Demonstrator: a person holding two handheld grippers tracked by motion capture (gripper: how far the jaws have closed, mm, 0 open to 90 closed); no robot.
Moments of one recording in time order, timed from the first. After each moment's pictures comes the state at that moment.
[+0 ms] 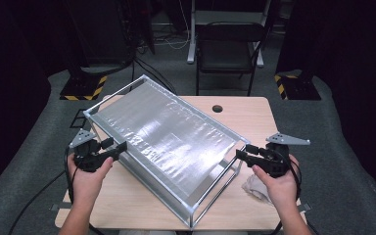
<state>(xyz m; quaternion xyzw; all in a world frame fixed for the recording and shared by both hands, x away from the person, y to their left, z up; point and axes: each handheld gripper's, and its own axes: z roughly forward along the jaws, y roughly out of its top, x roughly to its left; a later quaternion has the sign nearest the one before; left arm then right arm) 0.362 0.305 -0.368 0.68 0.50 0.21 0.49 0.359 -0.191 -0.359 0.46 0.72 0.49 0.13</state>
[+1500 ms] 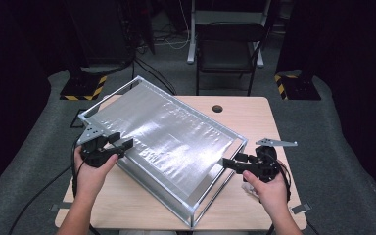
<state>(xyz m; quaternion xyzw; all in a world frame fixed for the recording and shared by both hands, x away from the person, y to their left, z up) 0.378 0.297 -0.373 0.71 0.45 0.22 0.50 0.355 -0.169 -0.372 0.48 0.72 0.50 0.03</state>
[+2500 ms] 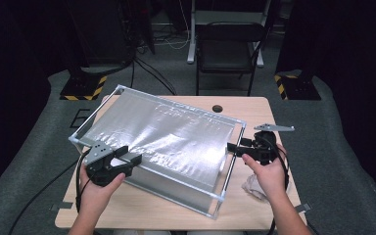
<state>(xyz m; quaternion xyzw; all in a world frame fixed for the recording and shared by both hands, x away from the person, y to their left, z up) 0.334 0.271 -0.377 0.73 0.41 0.21 0.50 0.393 -0.172 -0.365 0.49 0.73 0.47 0.10</state>
